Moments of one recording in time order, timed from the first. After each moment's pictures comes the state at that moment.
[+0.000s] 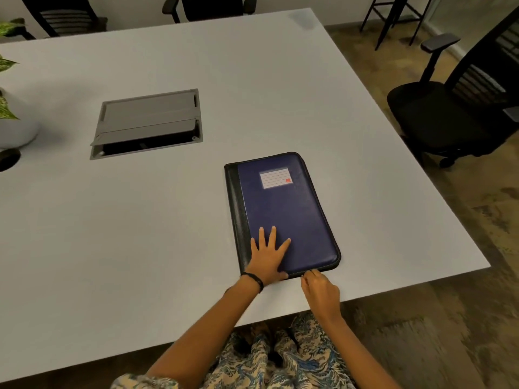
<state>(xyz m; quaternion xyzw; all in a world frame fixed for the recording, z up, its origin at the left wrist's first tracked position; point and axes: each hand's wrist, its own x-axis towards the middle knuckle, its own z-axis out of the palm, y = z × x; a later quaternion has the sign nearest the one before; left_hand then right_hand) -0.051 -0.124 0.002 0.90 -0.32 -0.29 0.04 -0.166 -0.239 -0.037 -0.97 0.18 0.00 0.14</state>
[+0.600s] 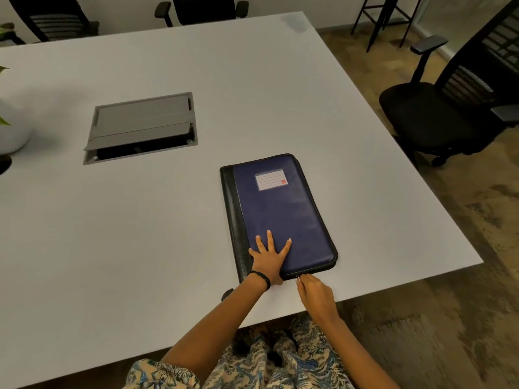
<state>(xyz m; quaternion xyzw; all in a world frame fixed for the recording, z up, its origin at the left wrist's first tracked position) -0.055 -0.141 -0.014 0.90 -0.30 -0.33 -0.05 -0.169 -0.235 -0.036 -0.97 0.15 -0.01 0.17</state>
